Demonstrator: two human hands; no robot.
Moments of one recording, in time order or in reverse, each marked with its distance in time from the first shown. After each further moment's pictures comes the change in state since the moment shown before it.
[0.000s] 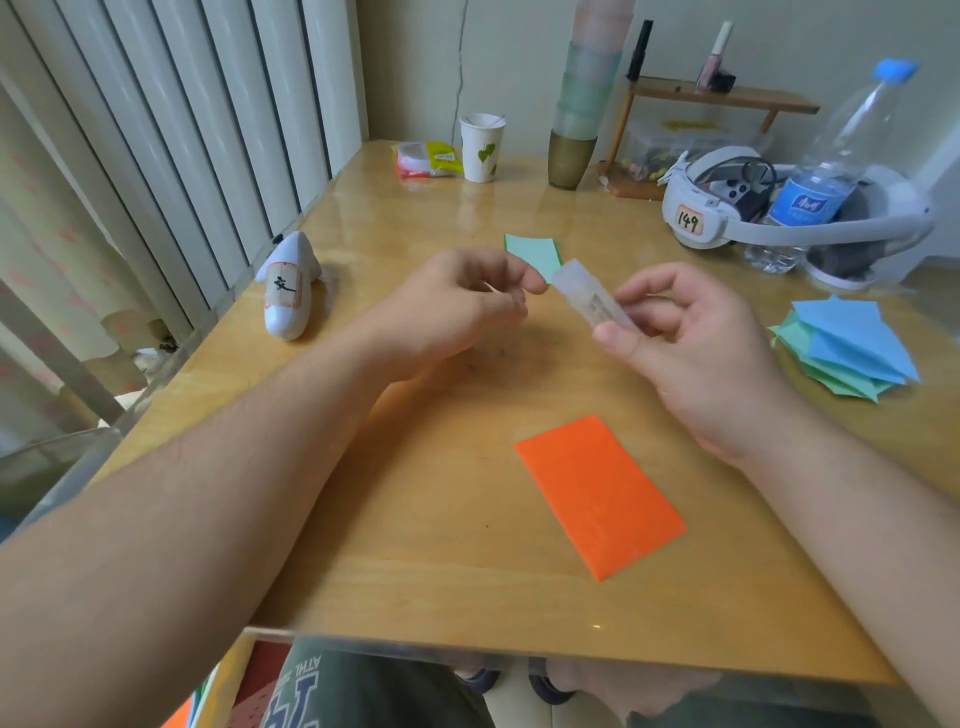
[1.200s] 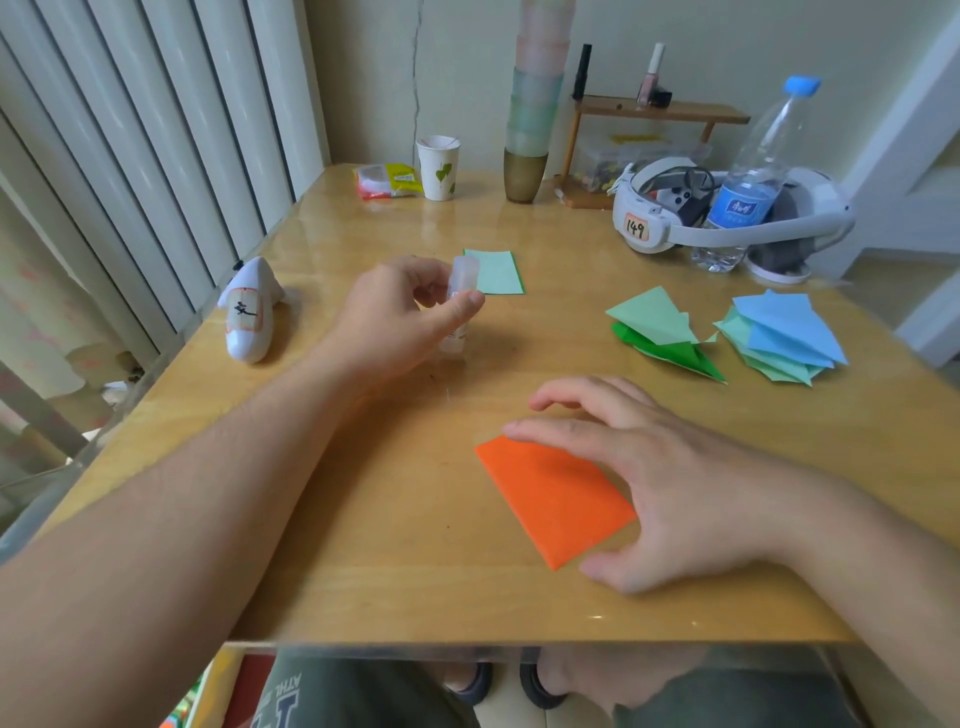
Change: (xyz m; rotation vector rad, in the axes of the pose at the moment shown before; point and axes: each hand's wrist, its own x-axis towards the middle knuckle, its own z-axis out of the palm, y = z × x) left_hand 0.001 -0.011 0.000 0.340 0.279 0.121; right_hand -0.066 -0.034 -0.027 -0.881 -0.777 -0.146
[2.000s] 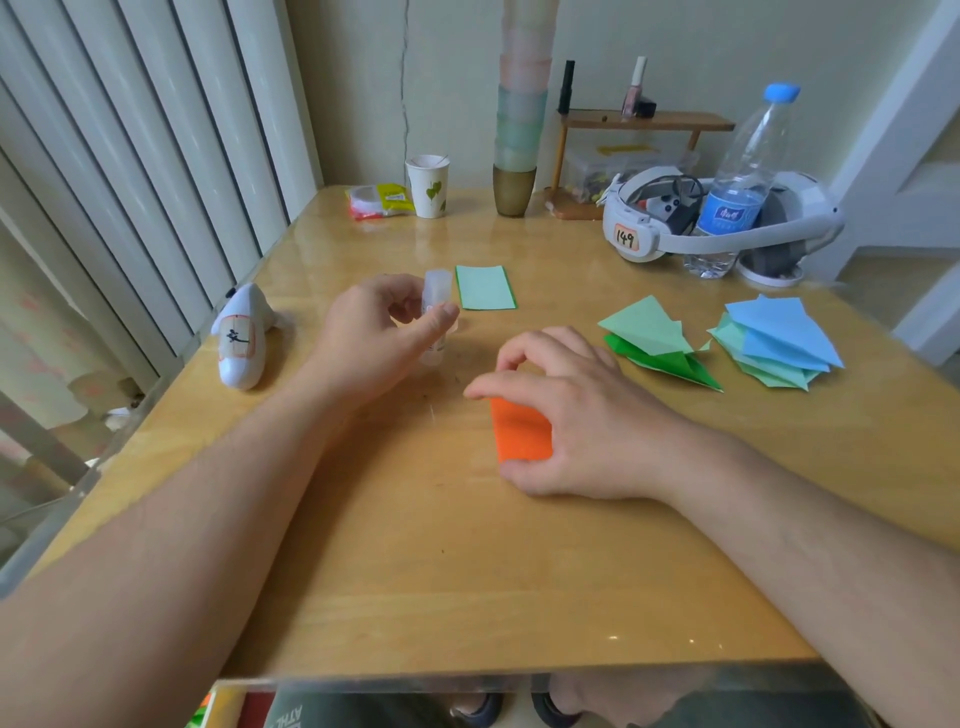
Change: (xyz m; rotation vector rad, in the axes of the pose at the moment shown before) left_hand -0.001 0.002 -0.007 0.033 0.046 -0.021; right_hand 0.066 0.019 0.008 -0.111 0.365 0.010
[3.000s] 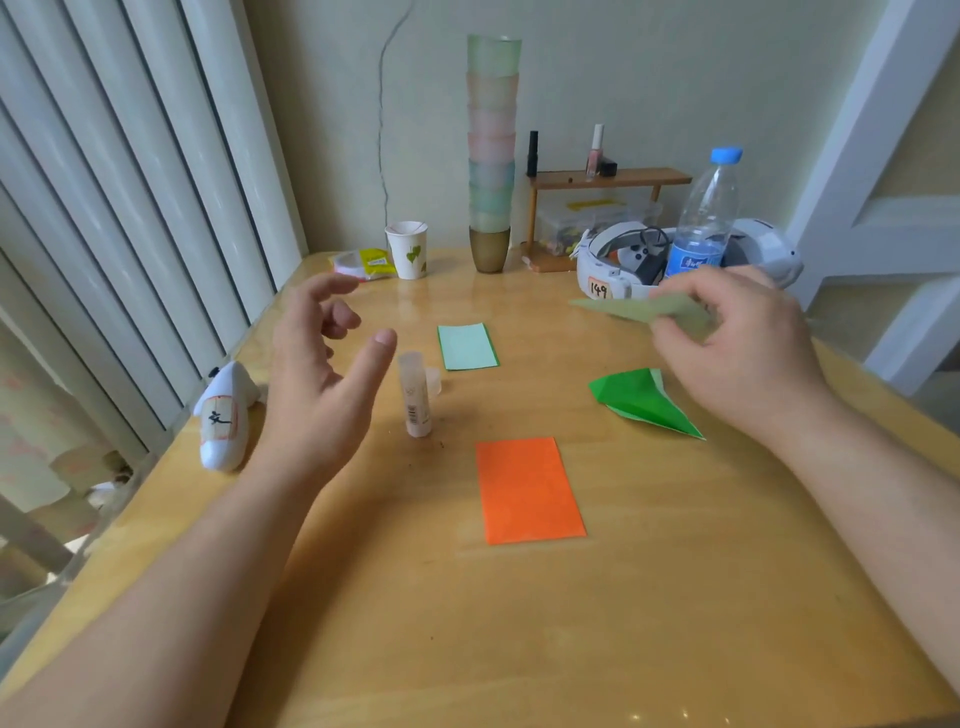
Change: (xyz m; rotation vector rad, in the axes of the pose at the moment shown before) left_hand -0.005 0.011 -0.016 -0.211 0.282 0.187; right_hand -0.019 0.093 -0.068 0.004 0.767 0.420
